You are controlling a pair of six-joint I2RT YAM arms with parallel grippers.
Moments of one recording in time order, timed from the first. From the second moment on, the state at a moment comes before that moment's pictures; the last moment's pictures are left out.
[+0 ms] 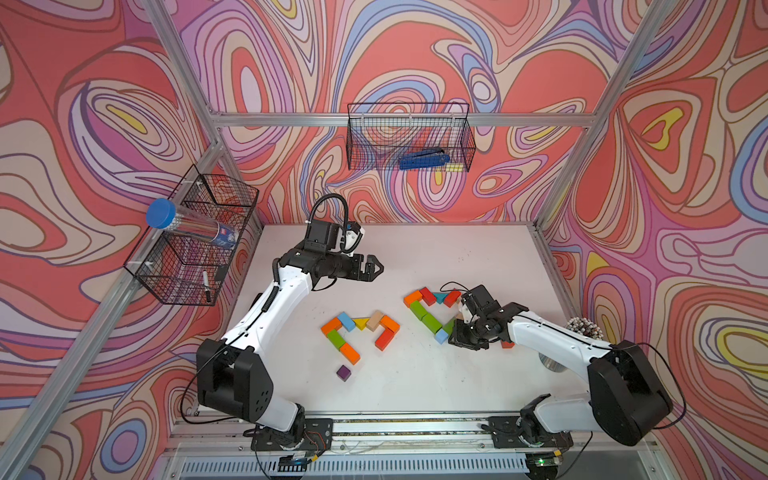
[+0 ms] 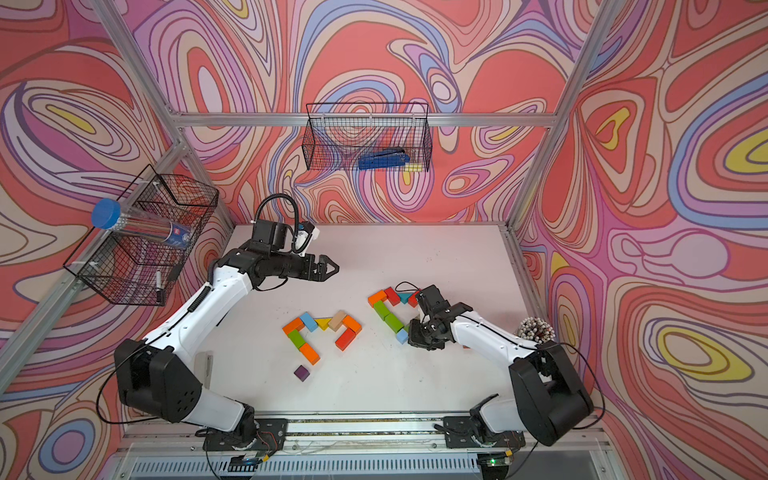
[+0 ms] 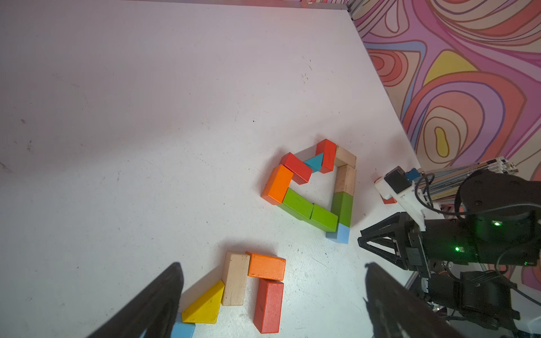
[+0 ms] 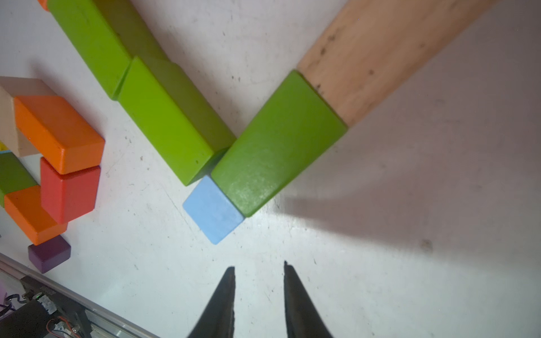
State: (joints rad) left arm -0.28 1.51 1.37 -0.68 0.48 -0.17; right arm 0.47 1.38 0.75 -0.61 -0.24 0.59
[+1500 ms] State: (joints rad) left arm -0.29 1.51 1.37 -0.69 0.48 -0.16; right arm 0.49 1.73 1.07 -0.51 -0.36 0.47
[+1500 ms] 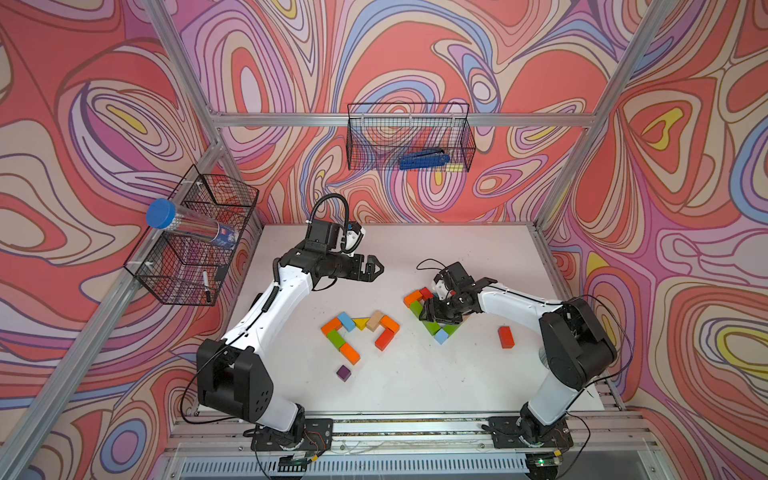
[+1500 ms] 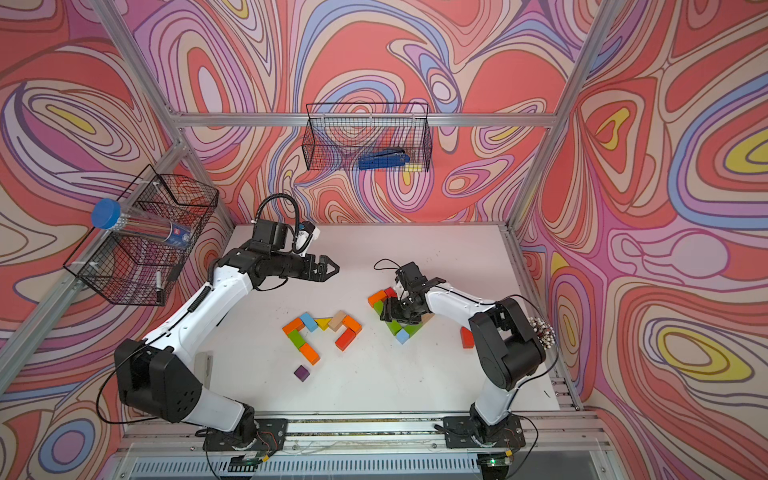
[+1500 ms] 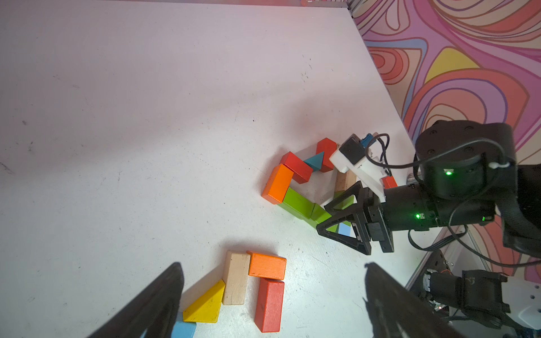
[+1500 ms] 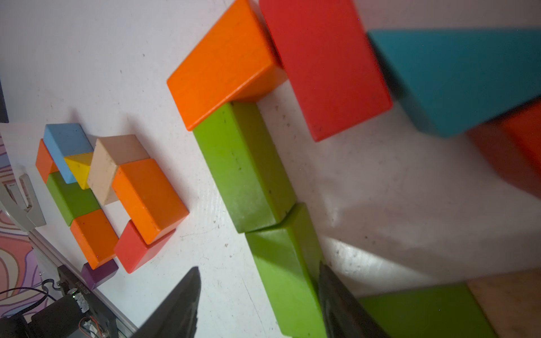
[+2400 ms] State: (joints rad) left arm -0.29 1.51 1.37 -0.69 0.48 -0.16; right arm 0.49 1.80 1.15 -0.51 -0.39 0.44
